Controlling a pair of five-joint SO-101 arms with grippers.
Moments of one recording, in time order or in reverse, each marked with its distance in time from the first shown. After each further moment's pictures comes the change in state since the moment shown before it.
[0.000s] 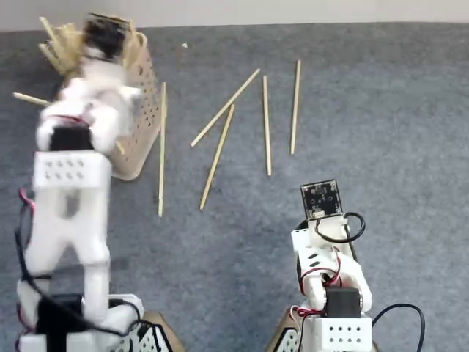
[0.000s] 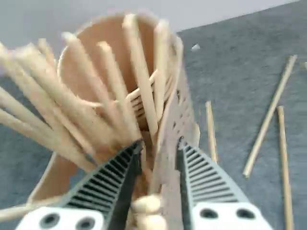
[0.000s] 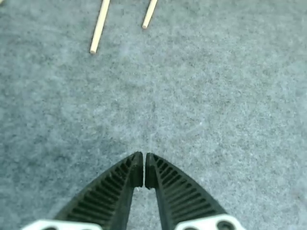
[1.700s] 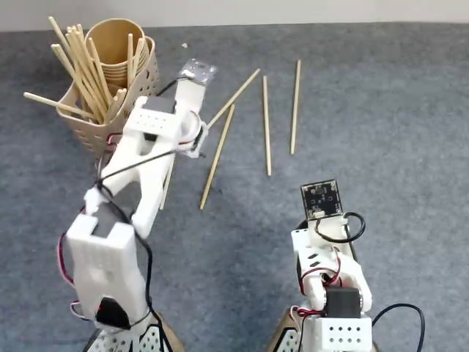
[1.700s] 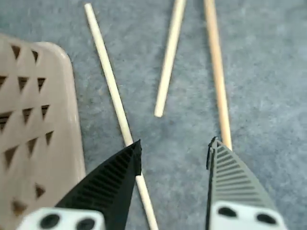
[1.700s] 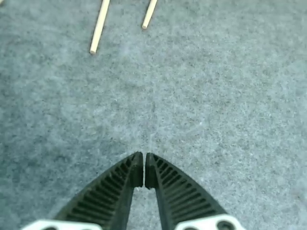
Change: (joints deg) left arm 14.9 42.4 -21.0 14.2 0.6; right arm 0.0 0.0 0.0 0.0 0.0
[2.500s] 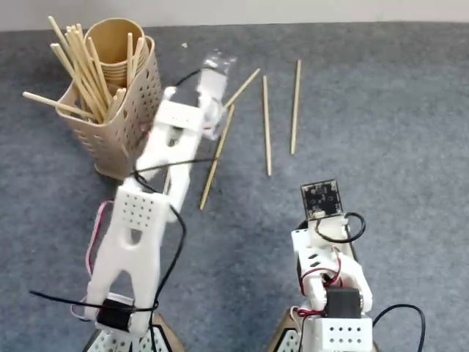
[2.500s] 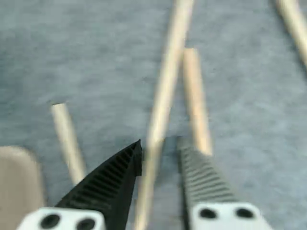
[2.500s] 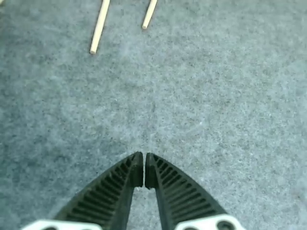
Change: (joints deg) left arm 1.5 39.2 -50.7 7.3 0.2; right arm 0.0 0.0 0.0 0.0 0.0
